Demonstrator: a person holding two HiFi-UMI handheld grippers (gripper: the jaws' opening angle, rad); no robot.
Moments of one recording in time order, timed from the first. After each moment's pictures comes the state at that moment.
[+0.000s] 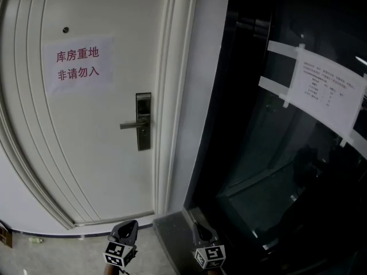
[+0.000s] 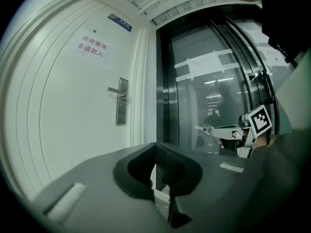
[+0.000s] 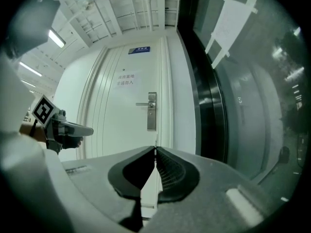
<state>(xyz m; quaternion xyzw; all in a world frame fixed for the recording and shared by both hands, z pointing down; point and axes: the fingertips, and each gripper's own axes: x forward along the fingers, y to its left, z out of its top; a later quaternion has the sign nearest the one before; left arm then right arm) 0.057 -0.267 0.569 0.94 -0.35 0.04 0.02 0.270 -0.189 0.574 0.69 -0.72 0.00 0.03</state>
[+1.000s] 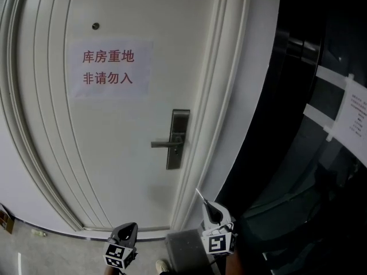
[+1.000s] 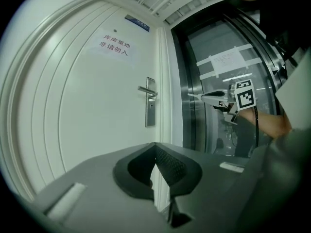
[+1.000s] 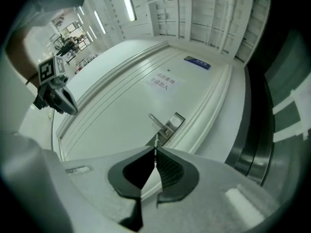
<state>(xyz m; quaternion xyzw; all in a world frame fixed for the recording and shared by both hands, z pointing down) -0.008 -0.377 0.573 0.90 -0.44 0.02 0.02 0.220 -0.365 0.430 0.59 -0.71 -0.32 0.22</state>
